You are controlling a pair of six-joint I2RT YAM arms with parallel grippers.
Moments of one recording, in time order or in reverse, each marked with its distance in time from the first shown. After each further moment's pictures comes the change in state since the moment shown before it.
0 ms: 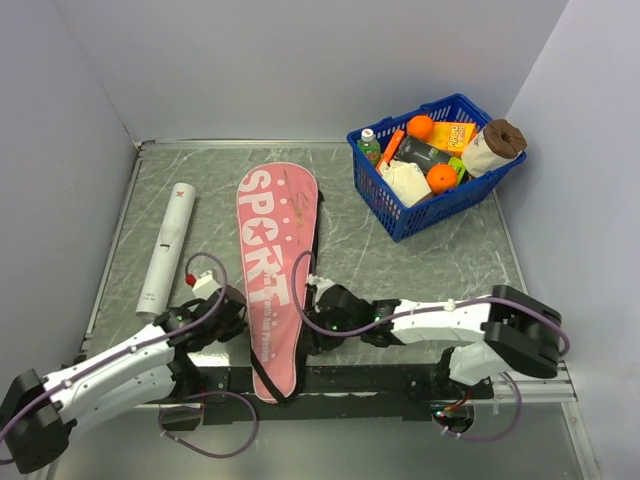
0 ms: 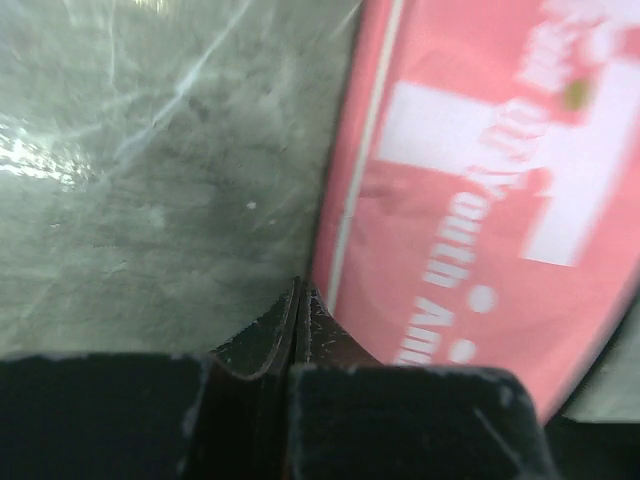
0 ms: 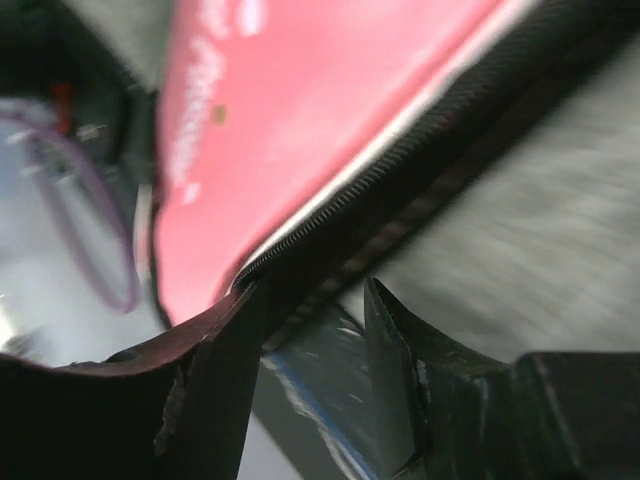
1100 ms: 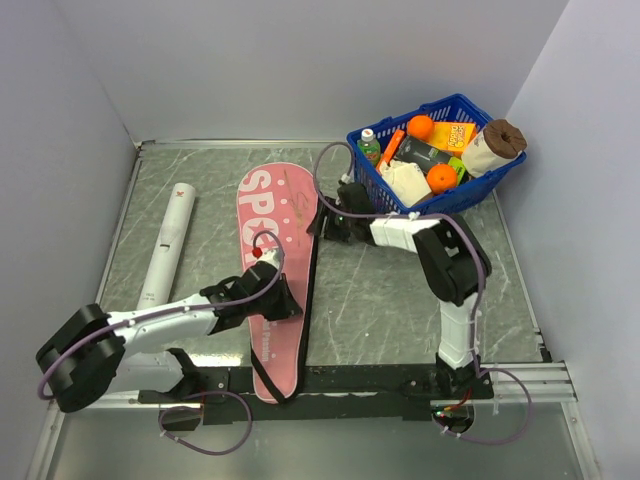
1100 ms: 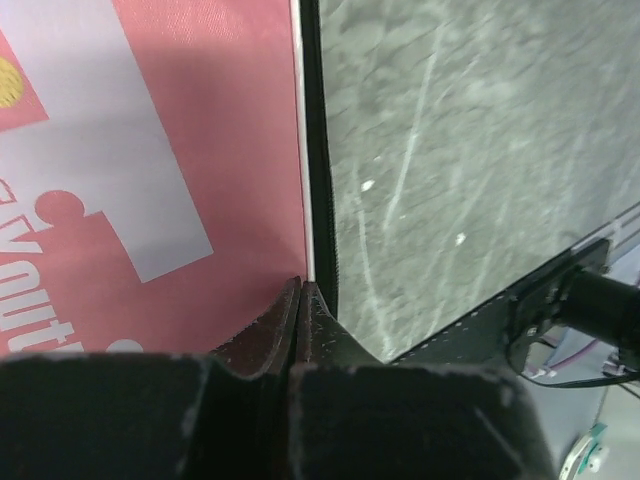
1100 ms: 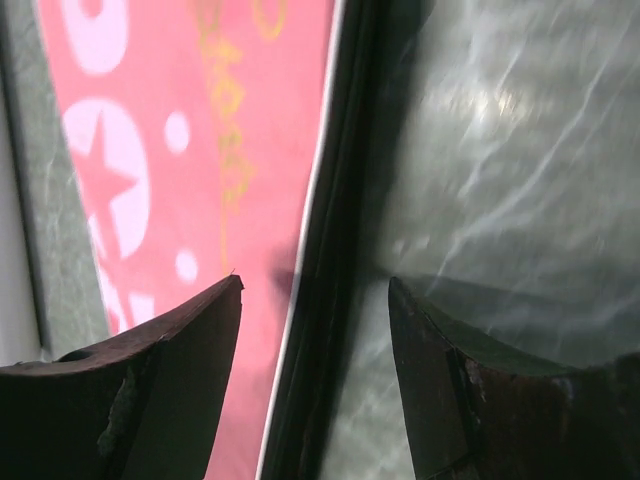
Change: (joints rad) left arm -0.050 0.418 0.163 0.544 0.345 0.291; right arm -0.654 0.537 0.590 -0.011 -0.025 -0.102
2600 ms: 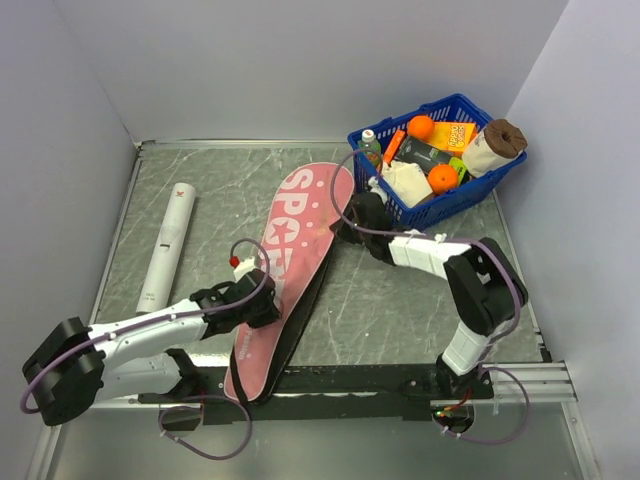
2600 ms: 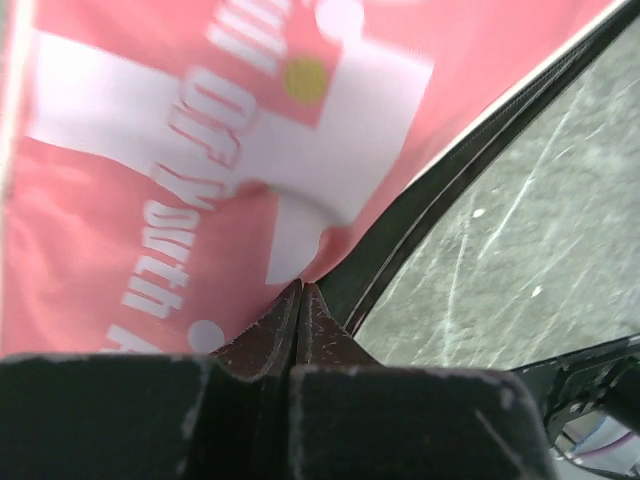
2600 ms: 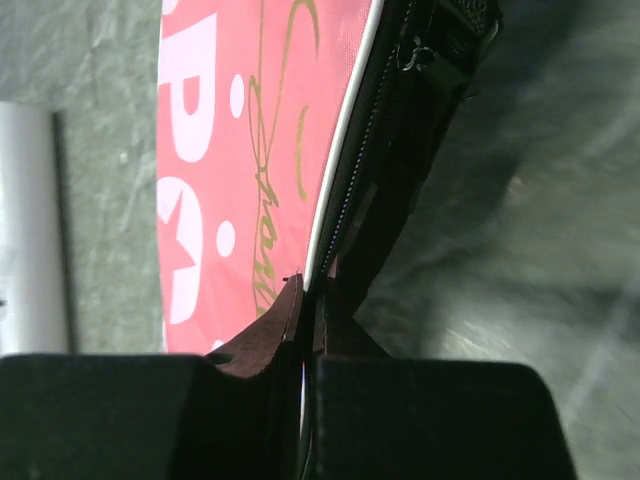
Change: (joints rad) left arm -0.015 -0.086 -0.008 -0.269 -0.202 -0.151; right arm 0.020 -0.249 -0.207 0.076 0.247 0.135
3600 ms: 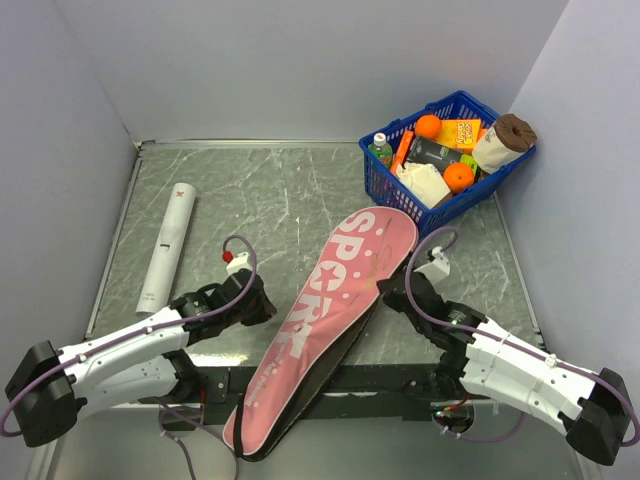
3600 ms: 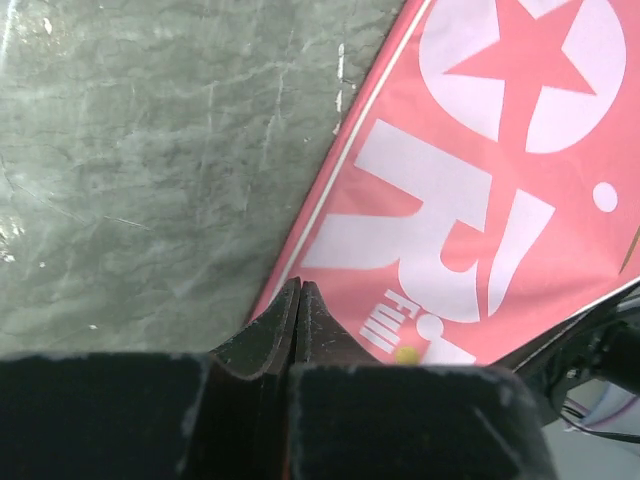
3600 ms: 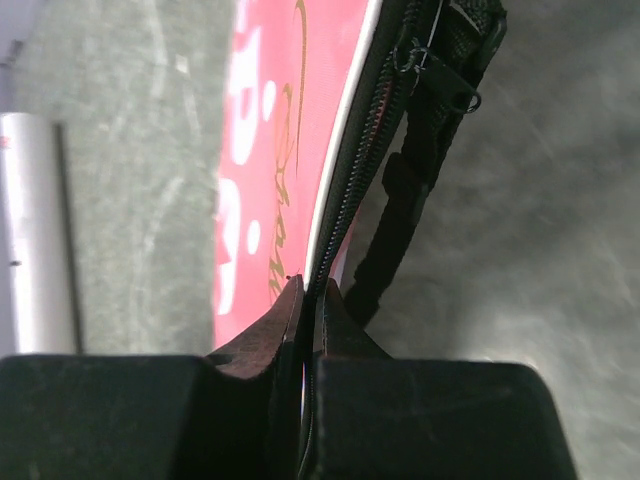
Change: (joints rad) left arm -0.003 -0.175 0.011 -0.078 -0.019 0.084; right arm 0.280 -0.981 -0.533 -0.496 0.458 0.309
